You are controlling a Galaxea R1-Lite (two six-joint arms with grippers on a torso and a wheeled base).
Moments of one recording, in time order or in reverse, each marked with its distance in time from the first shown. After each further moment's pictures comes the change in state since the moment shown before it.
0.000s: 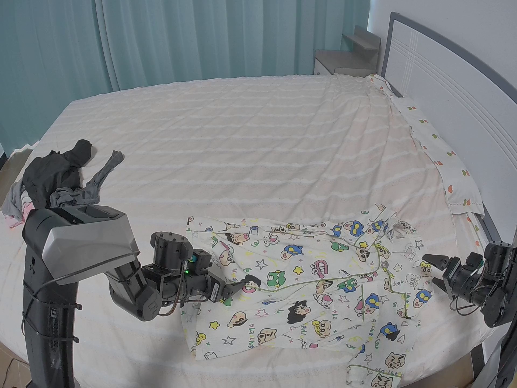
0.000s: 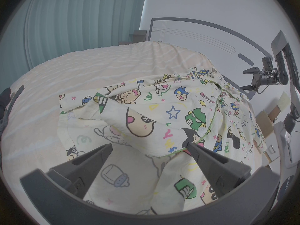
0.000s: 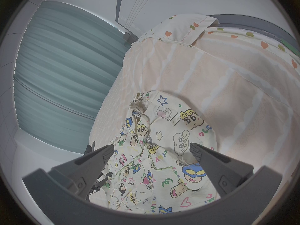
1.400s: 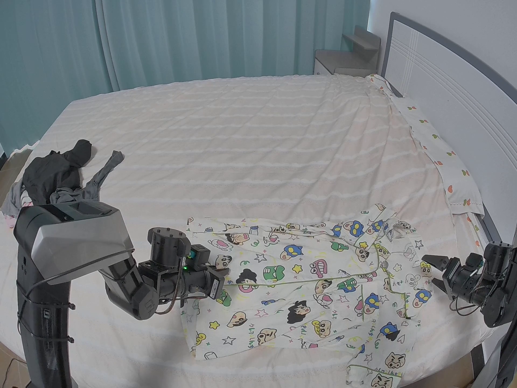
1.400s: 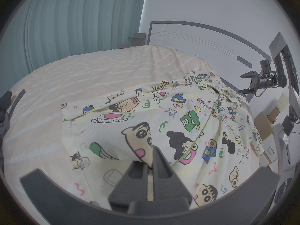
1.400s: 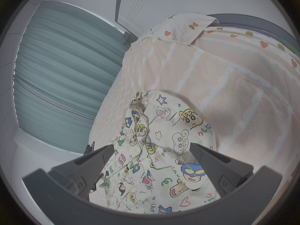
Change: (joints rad) left arm -0.007 -0.044 0.017 0.000 0.001 -0.007; right arm 0.000 0.004 0.001 0.000 -0.001 0.000
